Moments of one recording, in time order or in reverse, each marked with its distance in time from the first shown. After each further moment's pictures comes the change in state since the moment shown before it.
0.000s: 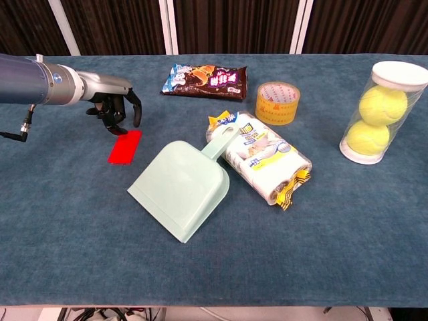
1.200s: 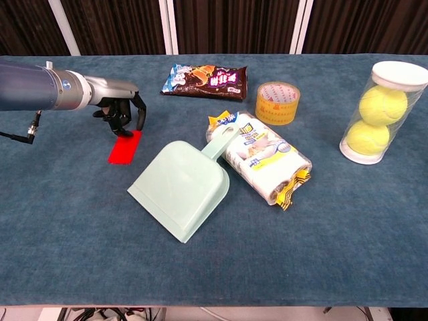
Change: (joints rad) left arm 0.008 -0.049 -0.011 0.053 0.040 -0.001 0.001; right arm -0.002 -0.003 0.006 -0.004 0.014 0.001 -0.012
